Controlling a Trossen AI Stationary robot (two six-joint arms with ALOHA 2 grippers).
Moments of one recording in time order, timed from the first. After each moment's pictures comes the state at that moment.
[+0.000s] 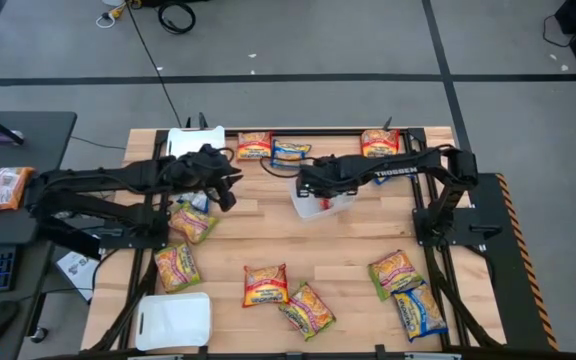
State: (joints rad) left arm 0.13 1.01 0.88 -0.47 -0.34 -0.12; right arm -0.13 1.77 1.32 -0.81 0.28 1.35
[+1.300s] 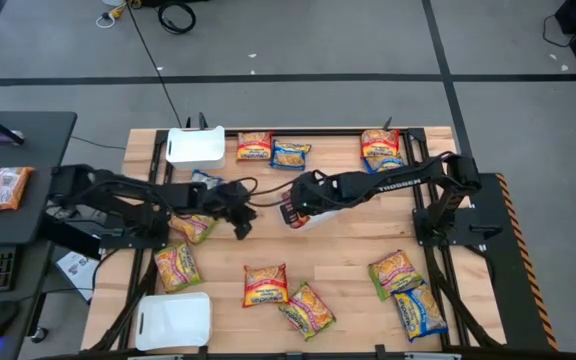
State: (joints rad) left arm 0.05 1.33 0.58 0.02 -0.08 -0.48; right arm 0.02 1.76 1.34 -0.57 0.25 1.07
